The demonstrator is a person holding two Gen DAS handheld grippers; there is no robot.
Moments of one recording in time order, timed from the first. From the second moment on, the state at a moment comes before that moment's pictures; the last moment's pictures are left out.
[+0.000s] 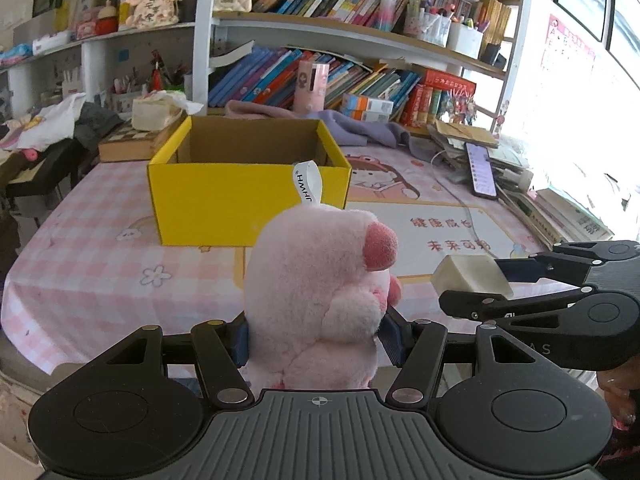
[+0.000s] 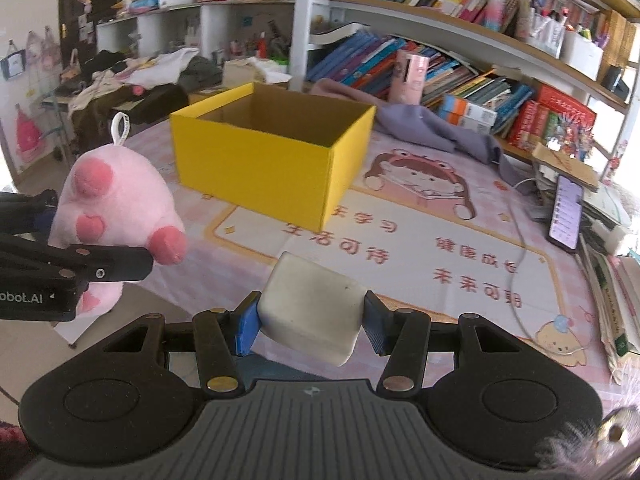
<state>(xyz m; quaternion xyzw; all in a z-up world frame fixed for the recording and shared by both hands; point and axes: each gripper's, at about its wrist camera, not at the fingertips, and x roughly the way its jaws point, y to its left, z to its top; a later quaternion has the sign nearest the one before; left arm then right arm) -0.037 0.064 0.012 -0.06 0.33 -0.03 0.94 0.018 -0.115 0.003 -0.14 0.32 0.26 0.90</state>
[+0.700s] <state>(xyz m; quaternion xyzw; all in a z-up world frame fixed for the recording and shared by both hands) -0.039 0.098 0.001 -0.09 0.35 0.02 0.93 0.019 -0.069 -0.006 -0.16 0.34 0.34 0.86</state>
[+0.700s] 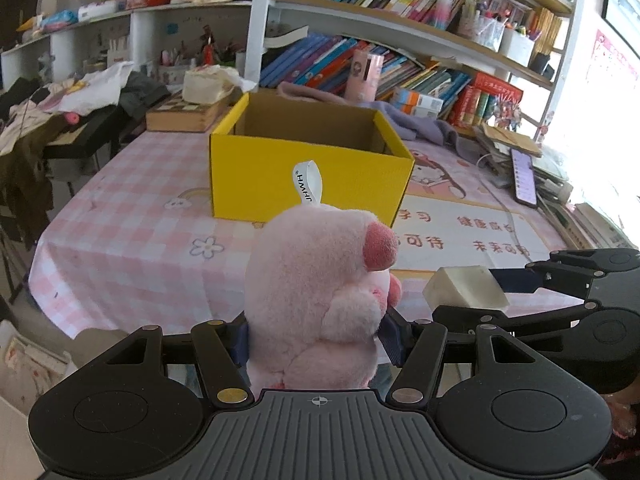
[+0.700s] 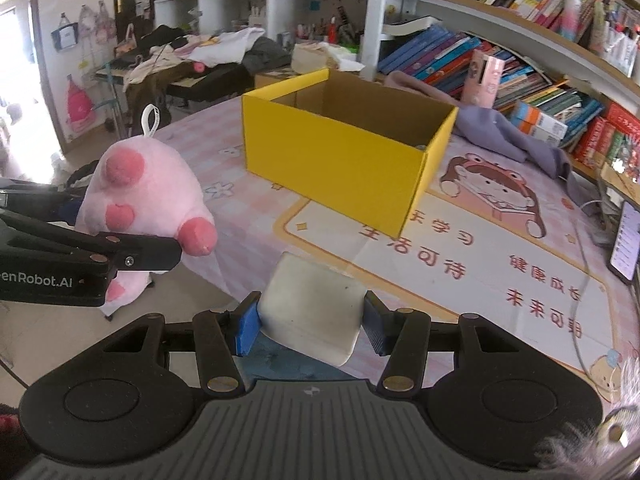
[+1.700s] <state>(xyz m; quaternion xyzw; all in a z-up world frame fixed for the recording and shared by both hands) 0.095 0.126 0.055 -0.03 0.28 0.02 0.96 0.137 -0.026 0.032 -0.14 0.25 0.37 0.88</state>
